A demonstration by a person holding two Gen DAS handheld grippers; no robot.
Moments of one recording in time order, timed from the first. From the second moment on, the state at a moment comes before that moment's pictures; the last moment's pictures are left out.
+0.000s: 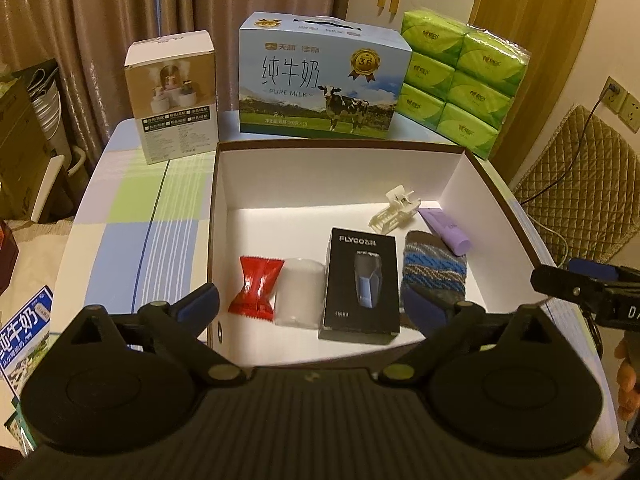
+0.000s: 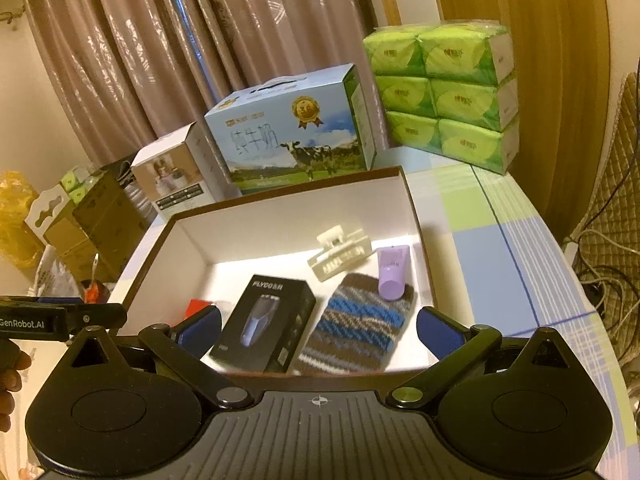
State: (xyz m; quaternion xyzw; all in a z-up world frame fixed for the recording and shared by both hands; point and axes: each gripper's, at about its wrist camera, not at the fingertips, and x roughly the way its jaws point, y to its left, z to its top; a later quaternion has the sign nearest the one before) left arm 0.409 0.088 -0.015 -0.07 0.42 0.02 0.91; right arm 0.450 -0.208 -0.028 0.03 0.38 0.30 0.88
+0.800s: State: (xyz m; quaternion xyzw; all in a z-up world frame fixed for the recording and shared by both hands) left arm 0.308 0.095 -0.031 -0.10 0.44 0.05 0.89; right arm 0.373 -0.251 -0.053 0.03 0.43 0.29 0.86
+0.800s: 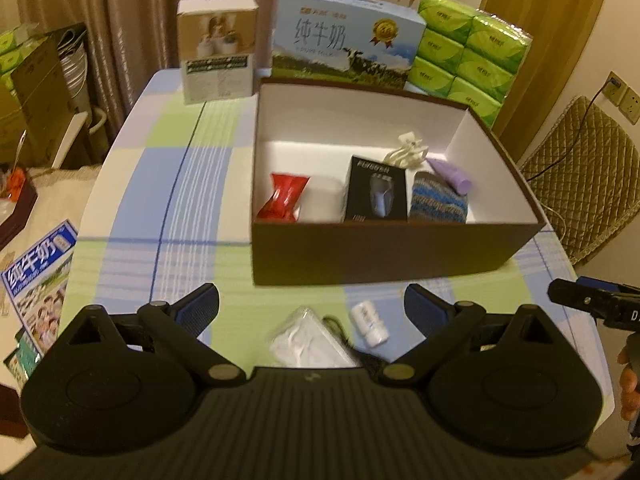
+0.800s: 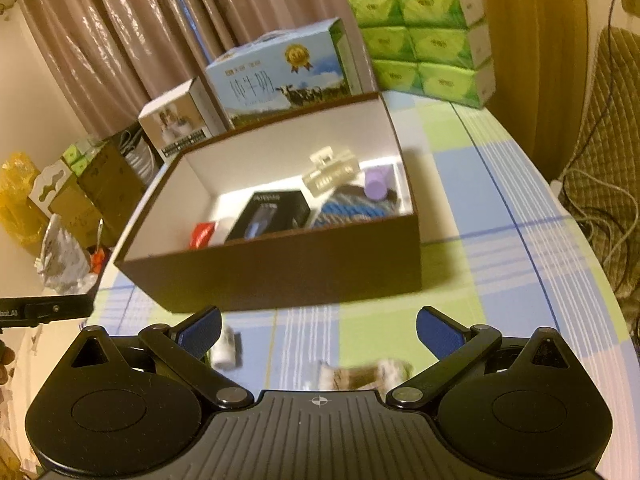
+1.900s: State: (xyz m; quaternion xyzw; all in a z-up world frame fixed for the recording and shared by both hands) left arm 0.277 0.077 -0.091 -0.11 0.51 0.06 0.85; right arm 0.347 -0.273 -0.104 0.02 0.51 0.25 0.83
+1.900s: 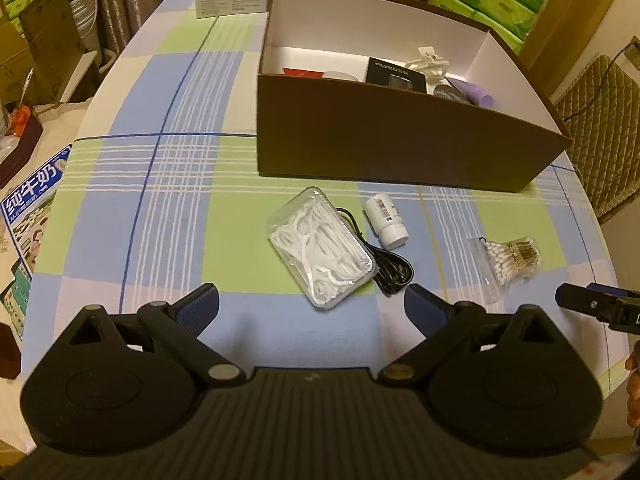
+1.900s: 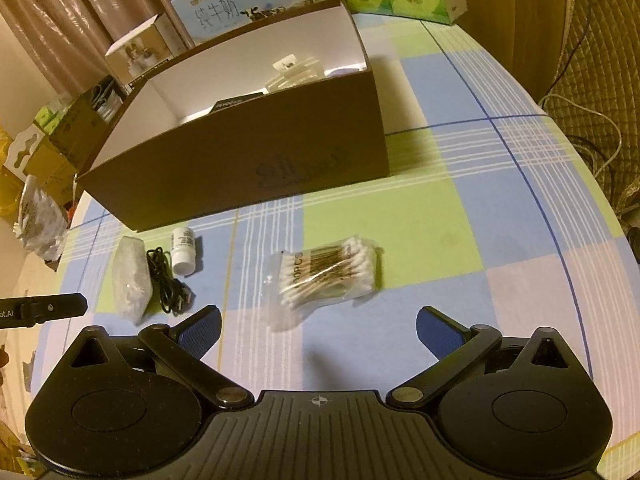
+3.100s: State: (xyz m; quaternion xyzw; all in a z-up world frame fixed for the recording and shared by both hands) left arm 0.316 0.117 -0.143 -0.08 0.53 0.07 0.84; right arm 0.363 -0.278 -0.124 0.02 0.53 0.20 0.82
